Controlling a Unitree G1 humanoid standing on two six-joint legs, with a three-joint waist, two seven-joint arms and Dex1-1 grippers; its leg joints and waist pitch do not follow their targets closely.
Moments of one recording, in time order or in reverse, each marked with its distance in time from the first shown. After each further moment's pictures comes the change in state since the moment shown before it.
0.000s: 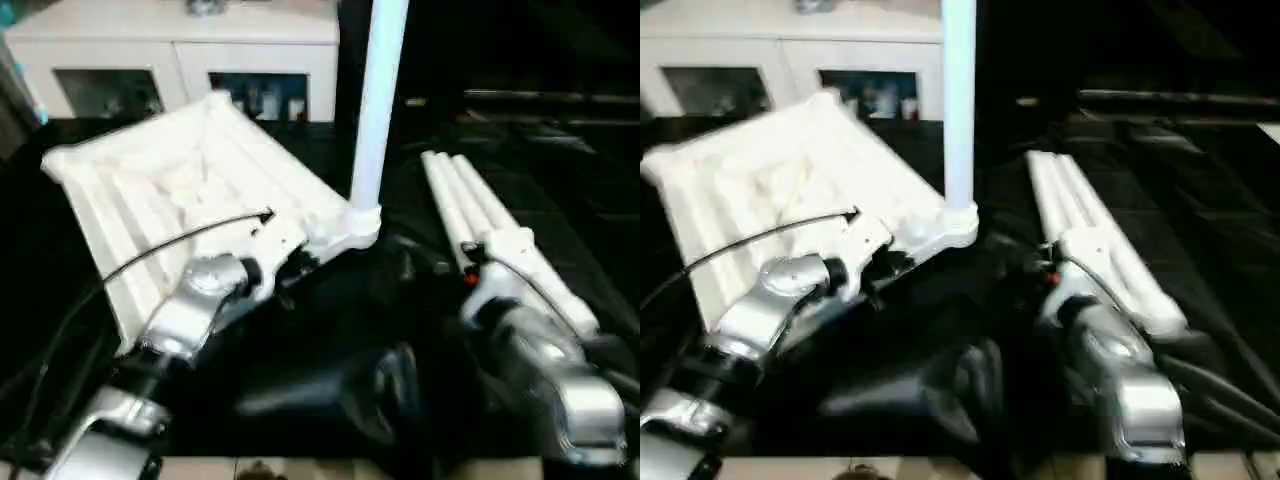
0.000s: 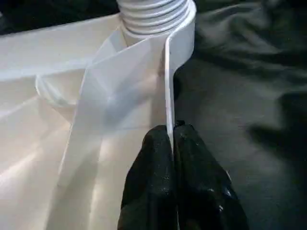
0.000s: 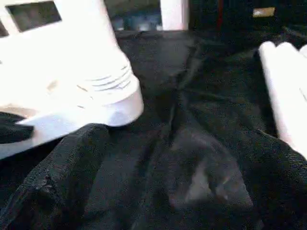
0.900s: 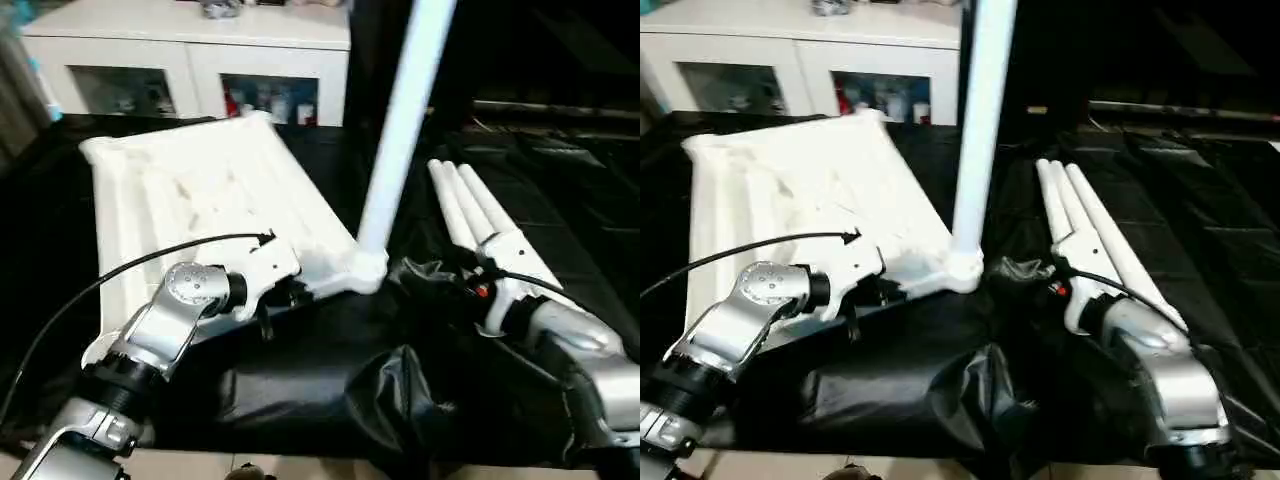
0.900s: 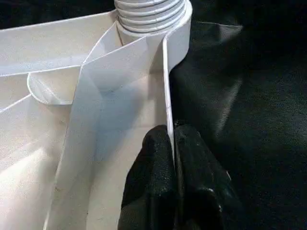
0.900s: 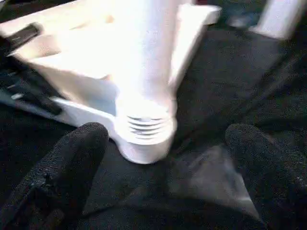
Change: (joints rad) left arm 0.056 0.083 -0.120 -0.098 -0.010 -0.012 -0.278; right arm -0.027 -0.299 0.045 0.198 0.050 -0.200 0.519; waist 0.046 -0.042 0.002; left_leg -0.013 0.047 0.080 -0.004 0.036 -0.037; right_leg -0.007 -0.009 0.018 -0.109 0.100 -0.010
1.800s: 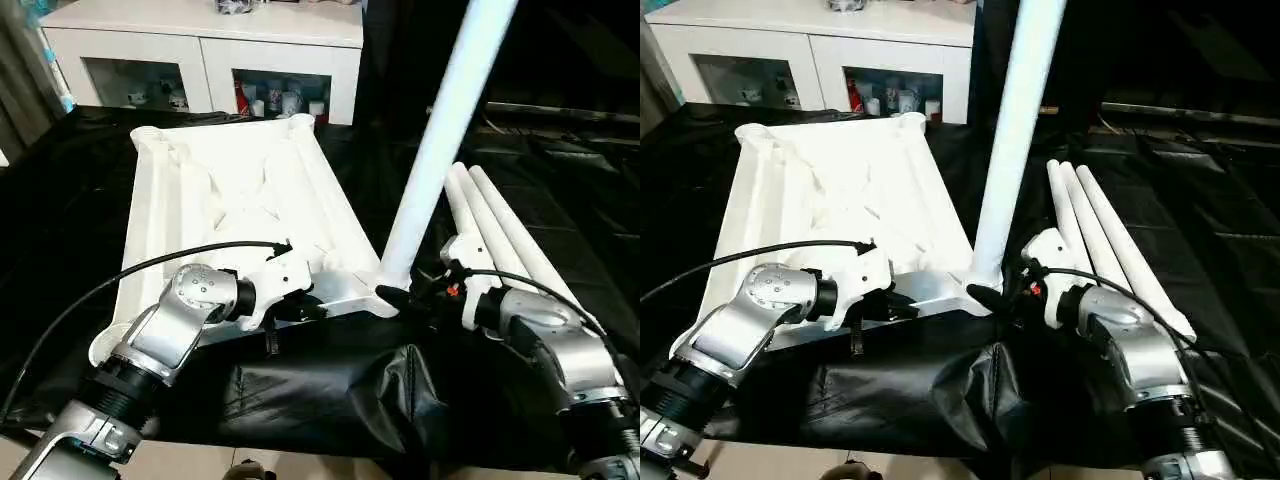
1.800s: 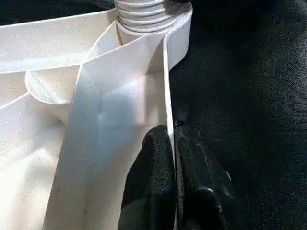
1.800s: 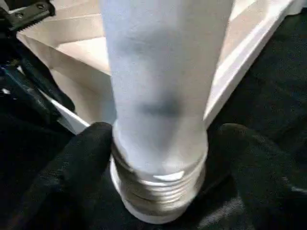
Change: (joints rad) left arm 0.004 0.007 -0.039 -0.064 -0.008 0.007 -0.071; right arm -0.151 0.043 0.080 0.279 -0.044 -0.127 0.110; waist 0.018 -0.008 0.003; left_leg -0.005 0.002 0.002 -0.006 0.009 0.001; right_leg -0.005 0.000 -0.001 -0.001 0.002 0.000
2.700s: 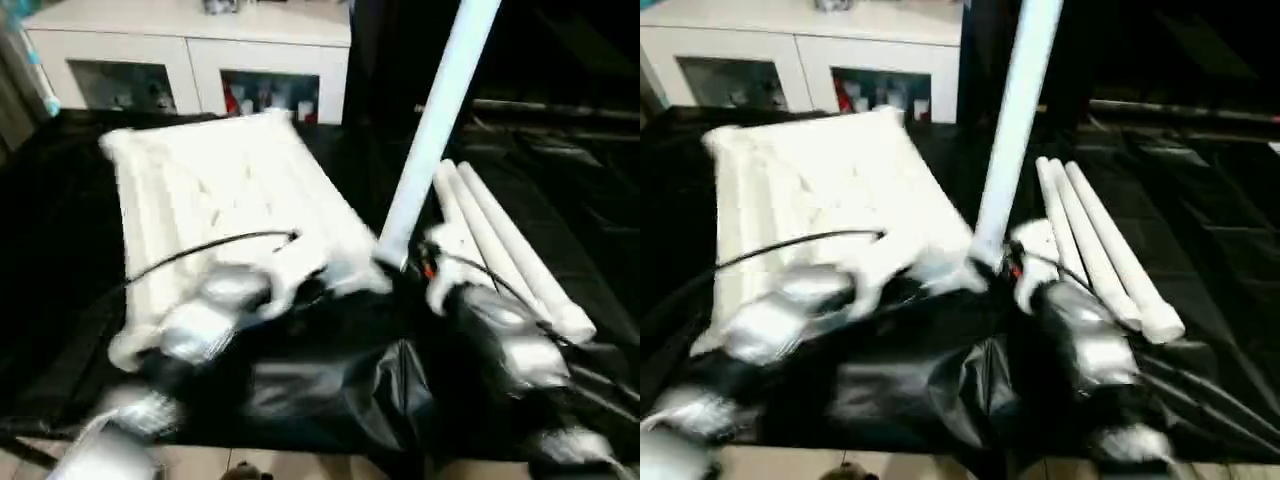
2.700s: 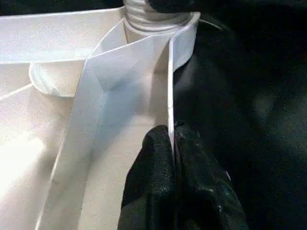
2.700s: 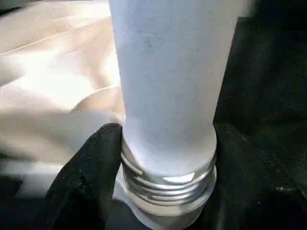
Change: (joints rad) left arm -0.127 -0.233 0.040 0.230 0.051 0.121 0.314; right arm -0.137 0.271 -0.090 0.281 -0.090 -0.113 -0.479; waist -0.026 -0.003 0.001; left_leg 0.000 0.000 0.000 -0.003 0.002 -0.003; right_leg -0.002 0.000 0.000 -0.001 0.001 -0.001
